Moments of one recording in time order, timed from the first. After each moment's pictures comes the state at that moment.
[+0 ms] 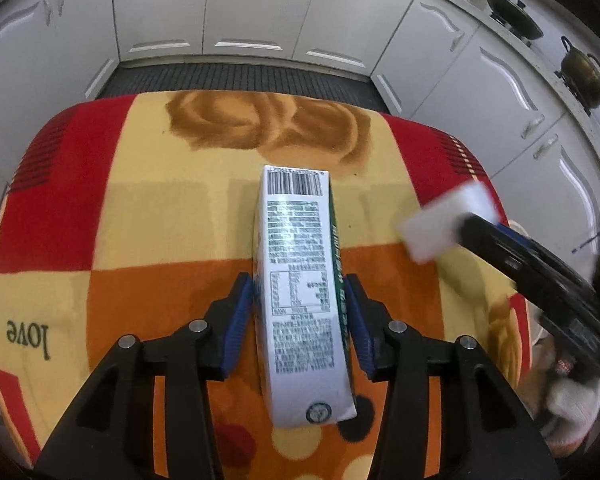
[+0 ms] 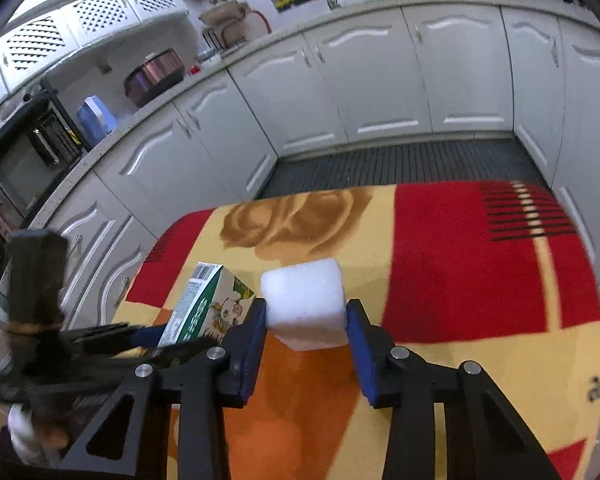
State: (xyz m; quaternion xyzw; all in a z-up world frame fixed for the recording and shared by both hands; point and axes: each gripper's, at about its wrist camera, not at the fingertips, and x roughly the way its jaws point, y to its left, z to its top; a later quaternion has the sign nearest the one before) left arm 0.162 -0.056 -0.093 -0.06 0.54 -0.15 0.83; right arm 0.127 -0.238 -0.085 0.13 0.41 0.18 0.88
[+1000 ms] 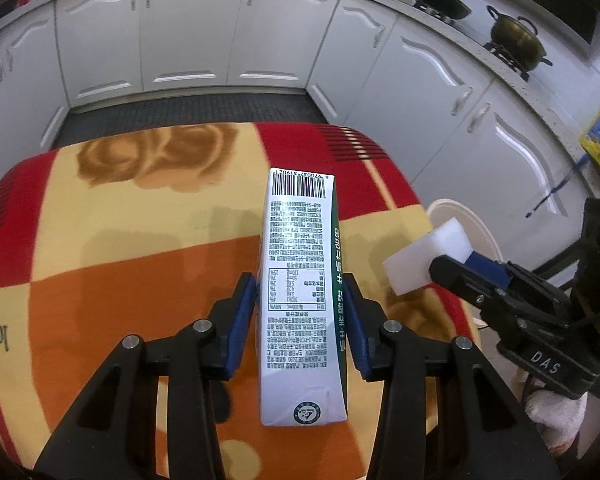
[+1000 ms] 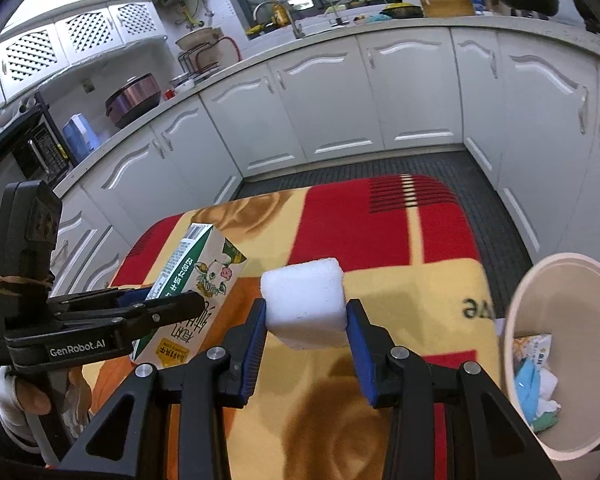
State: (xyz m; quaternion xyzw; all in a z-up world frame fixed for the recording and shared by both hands) left arm 0.111 -0.144 -0.051 -0.02 0.49 -0.25 0.84; right arm 0.041 -0.311 -0.065 0.13 0.39 0.12 0.90
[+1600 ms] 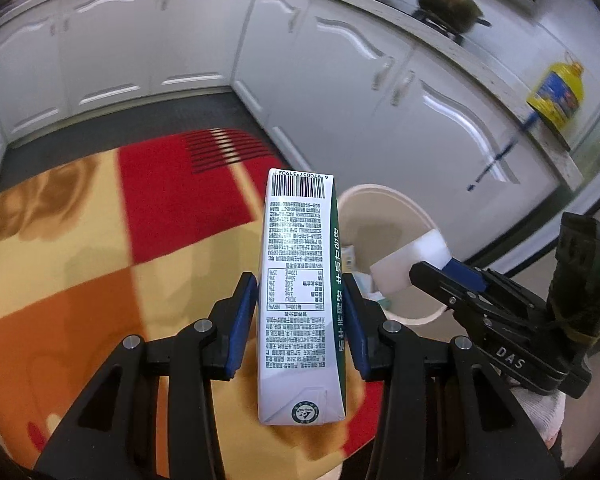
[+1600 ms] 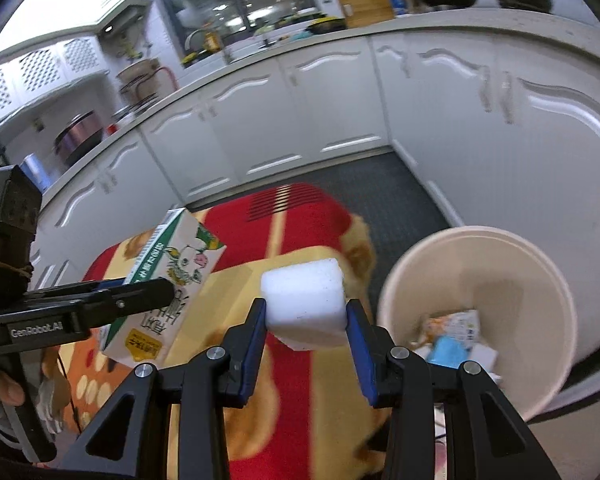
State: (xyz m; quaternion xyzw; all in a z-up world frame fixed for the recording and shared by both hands) left arm 0.099 -0.259 -0.033 0.01 0.48 -0.35 0.80; right arm -0.016 -0.414 -0.060 0.16 0.37 0.00 0.91
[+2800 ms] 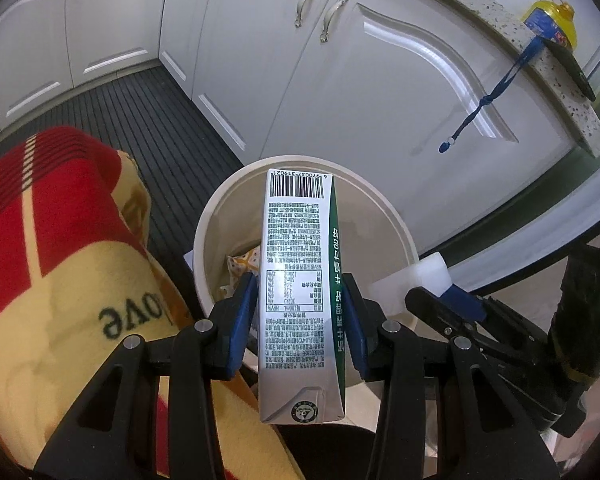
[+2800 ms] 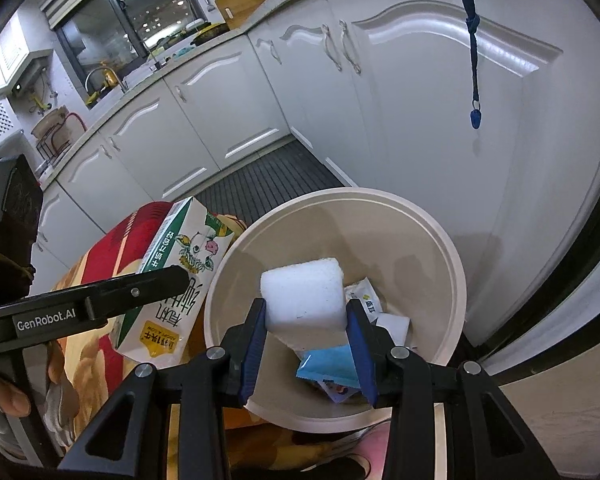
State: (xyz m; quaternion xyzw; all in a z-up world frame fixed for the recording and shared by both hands) left arm 0.113 -0.431 -0.091 0.05 0.51 -0.42 0.75; right arm -0.066 -0.550 -0.107 0.23 0.39 -0.13 0.88
